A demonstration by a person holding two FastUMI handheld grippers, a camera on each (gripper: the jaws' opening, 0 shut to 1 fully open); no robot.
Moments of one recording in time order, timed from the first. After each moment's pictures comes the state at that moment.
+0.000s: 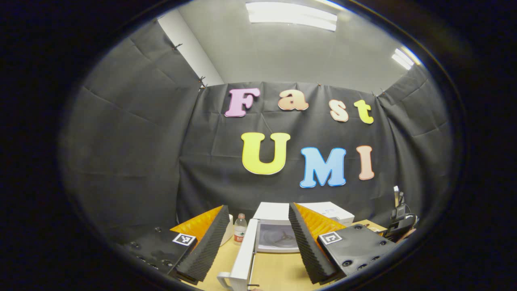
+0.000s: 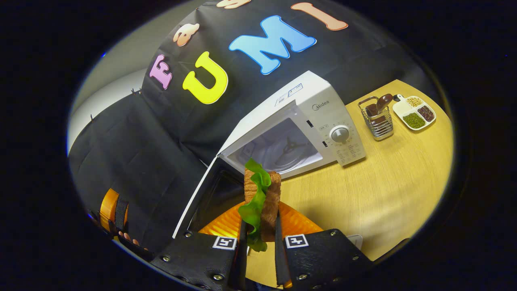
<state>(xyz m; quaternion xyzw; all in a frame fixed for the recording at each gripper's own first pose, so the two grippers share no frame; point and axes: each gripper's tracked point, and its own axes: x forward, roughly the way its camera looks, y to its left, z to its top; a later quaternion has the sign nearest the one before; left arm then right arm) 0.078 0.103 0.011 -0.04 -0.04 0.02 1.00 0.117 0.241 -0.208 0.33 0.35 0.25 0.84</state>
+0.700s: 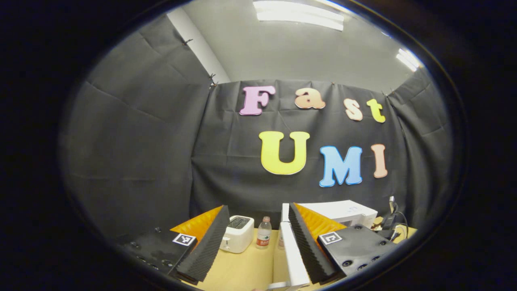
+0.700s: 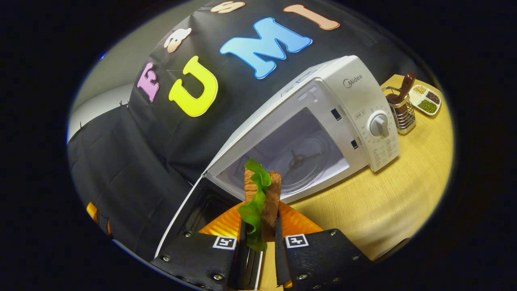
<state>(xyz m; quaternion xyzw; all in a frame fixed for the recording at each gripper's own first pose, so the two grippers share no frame) 0.110 0.215 -0.004 -0.05 -0.02 0.03 1.00 0.199 0.329 -0.254 0.37 0.28 0.19 0.87</state>
